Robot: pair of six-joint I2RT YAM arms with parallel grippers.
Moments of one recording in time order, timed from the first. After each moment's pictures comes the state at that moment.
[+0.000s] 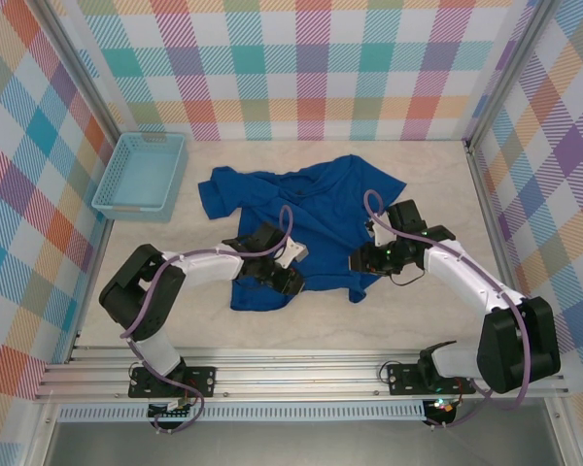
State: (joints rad) left arm -0.68 1.71 0.91 -0.30 0.47 -0.16; right arm 0.32 1.30 0.87 -0.72 -0.51 0.33
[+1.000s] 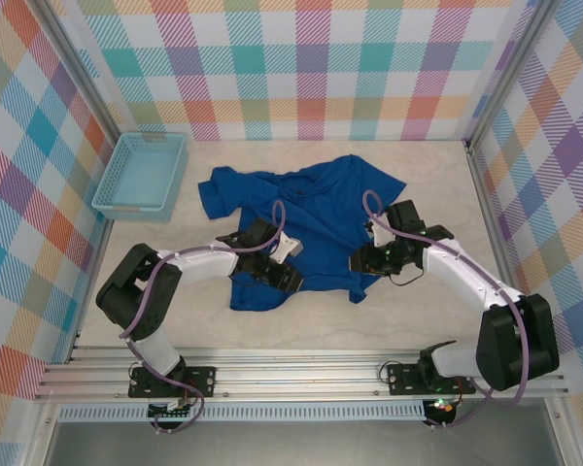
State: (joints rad) left arm -0.63 1.70 0.91 -0.30 0.51 -0.16; right arm 0.33 1.31 0.87 -0.72 -0.51 0.33
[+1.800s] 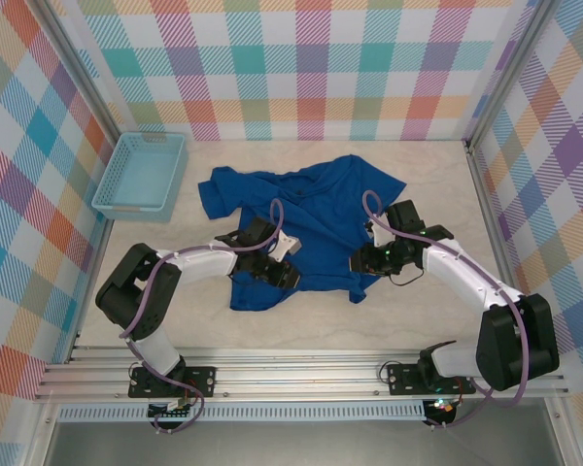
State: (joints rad) left arm -0.62 1.70 0.91 -0.29 0.50 -0.18; right arm 0.33 1.31 0.87 -0.72 -0.51 0.33
